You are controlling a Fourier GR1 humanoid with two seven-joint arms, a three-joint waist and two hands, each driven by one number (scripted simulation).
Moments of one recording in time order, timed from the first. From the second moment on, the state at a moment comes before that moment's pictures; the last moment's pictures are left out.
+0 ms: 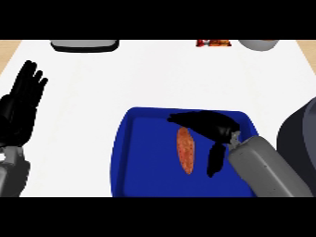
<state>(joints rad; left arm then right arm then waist) -0.20 0.29 0.06 -1.62 0.16 0.18 0.22 -0.48 -0.26 0.47 -1.29 0.59 0.58 -0.04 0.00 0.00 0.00</state>
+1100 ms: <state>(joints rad) -0.20 0.24 0.11 -1.62 0.11 0.13 0.22 -0.48 -0.12 0.45 -1.03 0.90 0.42 -0.28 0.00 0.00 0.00</state>
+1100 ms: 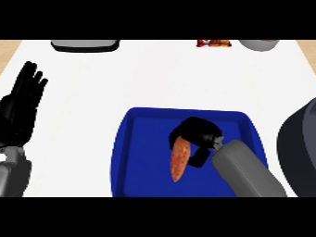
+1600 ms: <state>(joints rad) -0.20 0.22 0.12 -1.65 0.09 0.12 0.24 -0.47 -0.10 0.42 -0.99 1.00 0.34 -0.40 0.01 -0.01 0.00</state>
